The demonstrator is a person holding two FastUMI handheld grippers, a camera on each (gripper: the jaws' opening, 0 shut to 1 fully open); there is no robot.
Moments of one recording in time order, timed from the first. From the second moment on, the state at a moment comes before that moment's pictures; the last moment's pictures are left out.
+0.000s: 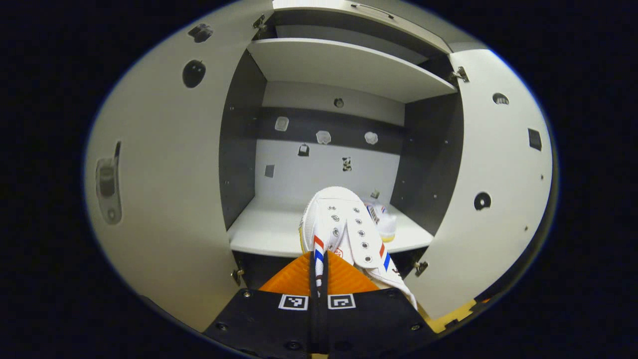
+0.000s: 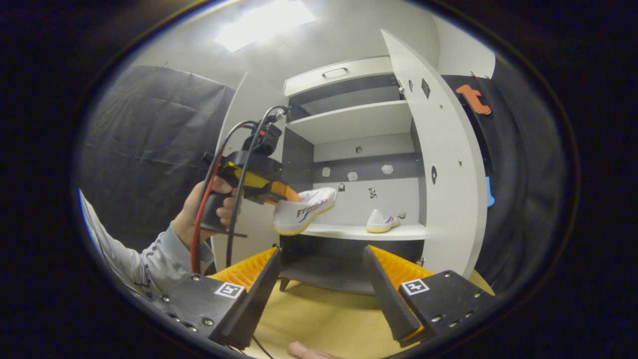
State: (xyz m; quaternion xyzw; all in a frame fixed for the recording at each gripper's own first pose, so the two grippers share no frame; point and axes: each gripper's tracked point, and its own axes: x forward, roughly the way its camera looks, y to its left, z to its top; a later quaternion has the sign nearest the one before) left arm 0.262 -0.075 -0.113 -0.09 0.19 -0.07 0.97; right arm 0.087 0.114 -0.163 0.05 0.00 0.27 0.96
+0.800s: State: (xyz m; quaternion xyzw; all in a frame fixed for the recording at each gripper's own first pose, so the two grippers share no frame) left arm 0.425 -0.067 -0.171 -0.10 0.19 -0.05 0.98; right arm 0.047 0.064 -0.159 0.06 -0.01 0.22 0.97
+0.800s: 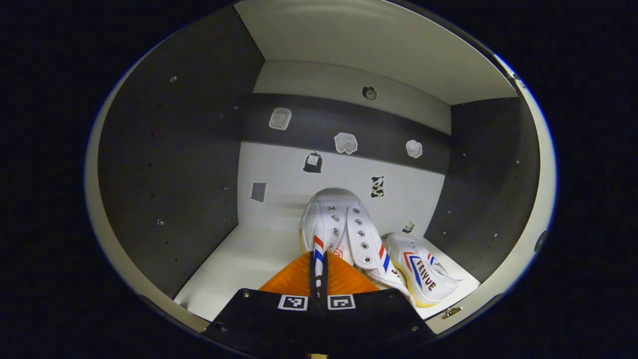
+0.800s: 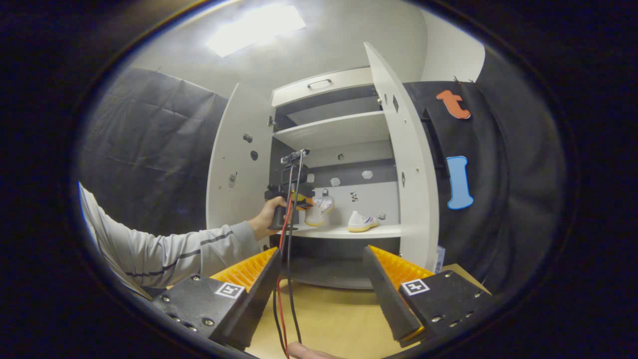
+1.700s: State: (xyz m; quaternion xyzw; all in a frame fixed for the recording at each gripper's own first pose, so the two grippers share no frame) left arm 0.352 -0.036 -0.118 0.01 0.09 -0.02 1.00; right arm -0.044 0.023 -0.175 0.06 -0.01 0.11 0.99
